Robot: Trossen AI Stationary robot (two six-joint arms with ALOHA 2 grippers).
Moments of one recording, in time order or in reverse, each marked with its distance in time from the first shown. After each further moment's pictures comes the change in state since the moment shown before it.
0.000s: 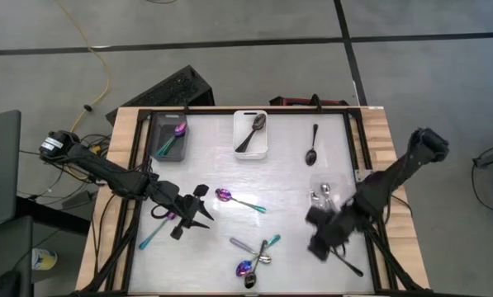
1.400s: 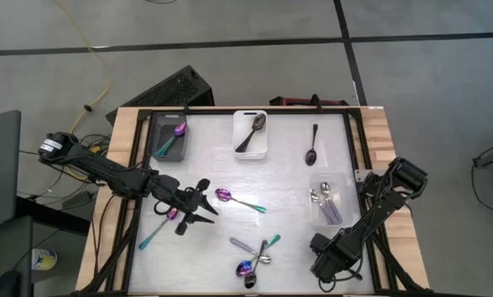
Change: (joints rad) left arm 0.053 0.000 0.001 0.082 0.007 -0.069; right arm 0.182 0.479 0.004 -0.151 -0.268 0.148
